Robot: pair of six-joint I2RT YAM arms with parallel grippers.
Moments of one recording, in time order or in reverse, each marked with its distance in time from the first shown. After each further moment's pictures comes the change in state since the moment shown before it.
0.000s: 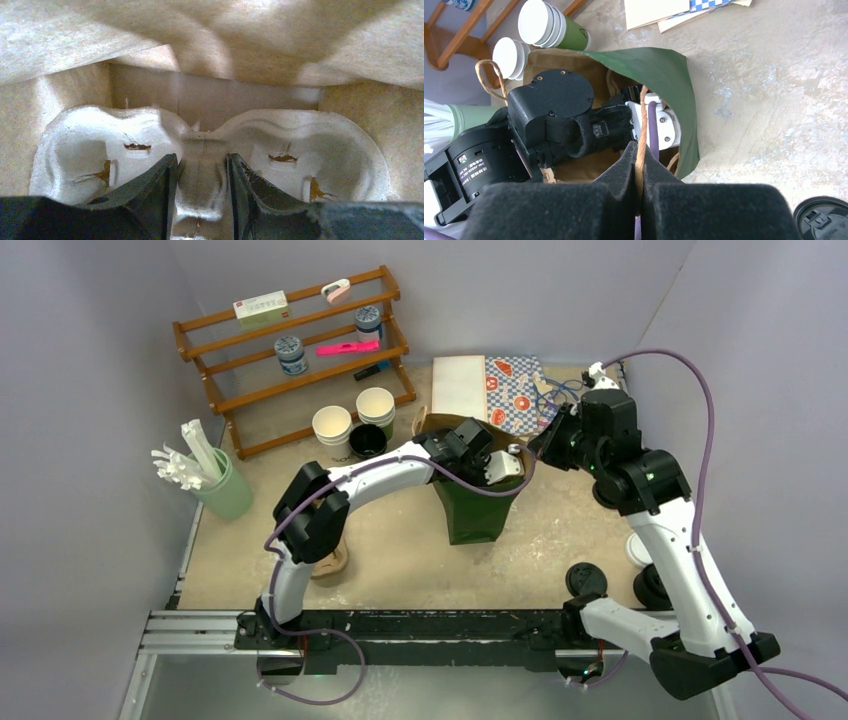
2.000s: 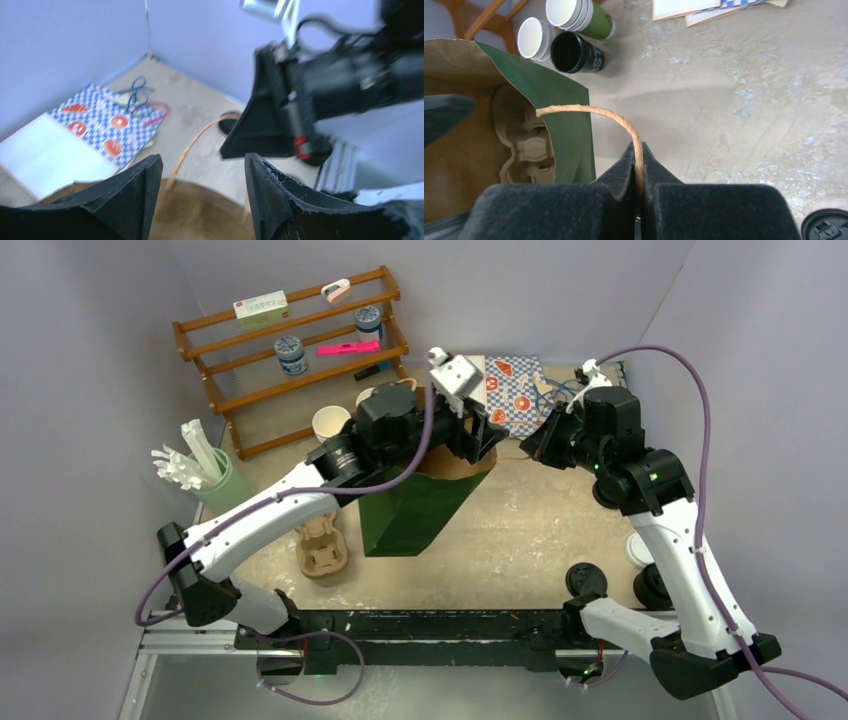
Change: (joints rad) left arm -0.056 -0.581 -0.115 0.439 -0.093 -0.565; right arm -0.001 0.005 0.040 -0.010 -0.075 -0.038
